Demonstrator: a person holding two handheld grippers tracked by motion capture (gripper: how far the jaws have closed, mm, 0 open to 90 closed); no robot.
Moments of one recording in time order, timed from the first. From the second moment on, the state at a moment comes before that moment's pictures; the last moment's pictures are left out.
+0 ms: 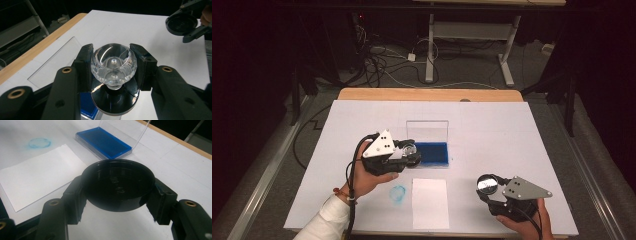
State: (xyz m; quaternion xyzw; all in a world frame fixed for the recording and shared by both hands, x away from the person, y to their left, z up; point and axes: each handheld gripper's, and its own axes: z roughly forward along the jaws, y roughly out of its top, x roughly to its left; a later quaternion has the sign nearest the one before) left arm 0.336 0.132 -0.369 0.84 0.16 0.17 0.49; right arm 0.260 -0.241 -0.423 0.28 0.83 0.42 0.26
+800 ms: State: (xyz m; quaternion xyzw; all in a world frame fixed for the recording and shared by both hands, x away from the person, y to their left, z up) left arm 0.306 0.118 -0.378 0.85 0.12 0.14 0.50; right arm 0.261 -0.236 -0.425 0.28 0.83 0.42 0.25
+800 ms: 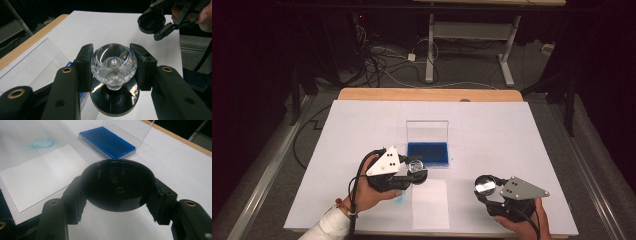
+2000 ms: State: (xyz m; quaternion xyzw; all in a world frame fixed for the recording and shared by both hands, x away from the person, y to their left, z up) left arm 0.286 0.084 -0.422 0.88 0.06 0.09 0.46; right arm 0.260 -0.234 -0.426 0.28 0.83 0.41 0.24
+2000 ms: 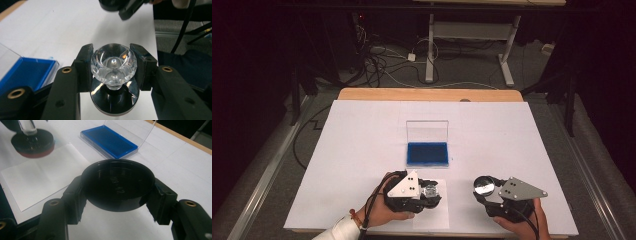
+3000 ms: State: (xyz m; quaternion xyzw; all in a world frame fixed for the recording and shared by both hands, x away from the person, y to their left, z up) left arm 0.301 0.078 -0.452 0.89 0.07 0.07 0.45; right arm 0.261 -0.232 -0.428 0.27 0.84 0.41 0.24
